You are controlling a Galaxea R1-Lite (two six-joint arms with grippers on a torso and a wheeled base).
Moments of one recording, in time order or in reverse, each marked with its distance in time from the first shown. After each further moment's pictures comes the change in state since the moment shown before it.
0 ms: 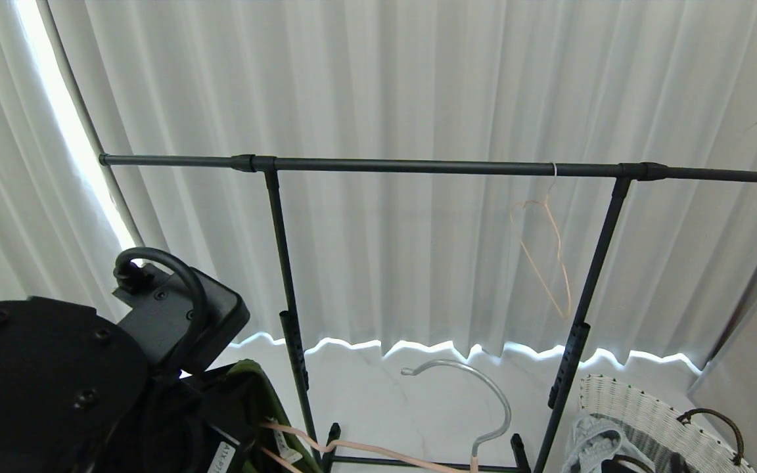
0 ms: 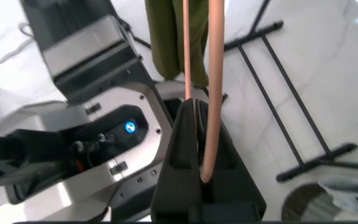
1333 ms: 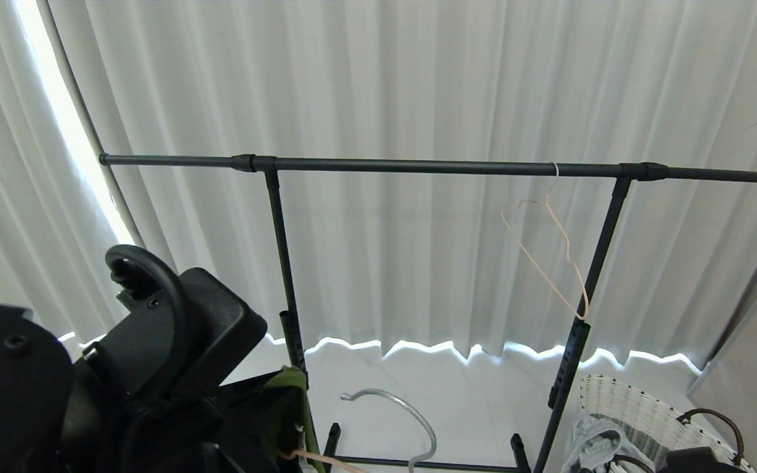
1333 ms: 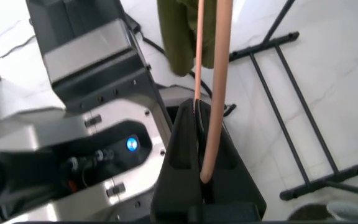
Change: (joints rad) left arm -0.069 -0.027 0.023 -0.143 -0.135 0.062; right arm -0.007 0.183 0.041 -0.231 0.067 -0.053
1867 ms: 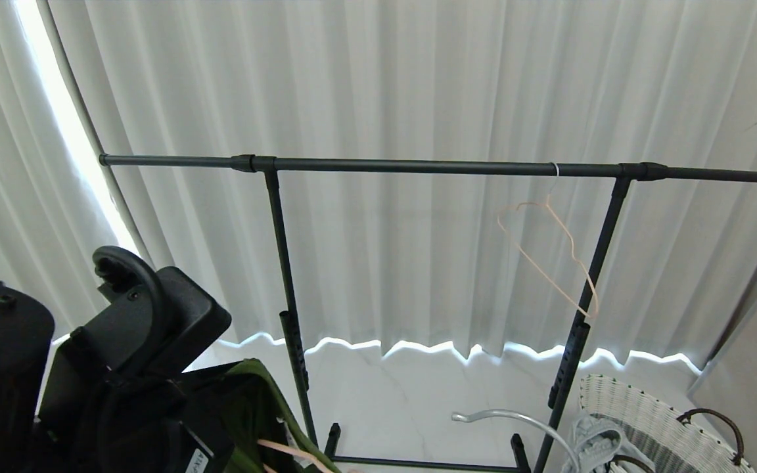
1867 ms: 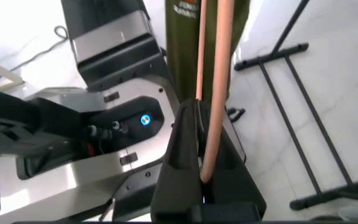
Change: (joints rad) left arm 0.178 -0.053 0.059 -0.001 -0.103 0.131; right arm -0.021 -0.248 0.176 -0.015 0.069 -0.003
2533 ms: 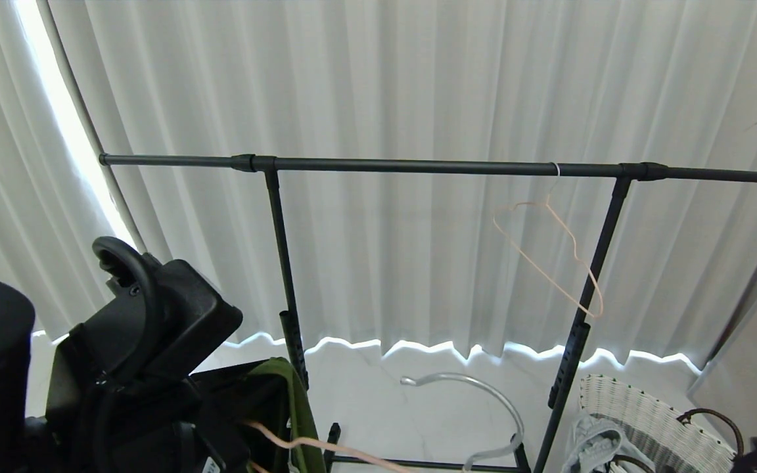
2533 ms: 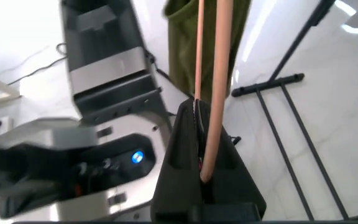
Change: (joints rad) left arm -0.033 0.005 0.000 -0.075 -0.075 0.005; right arm -0.047 0.171 -0.044 -0.202 0.053 -0.060
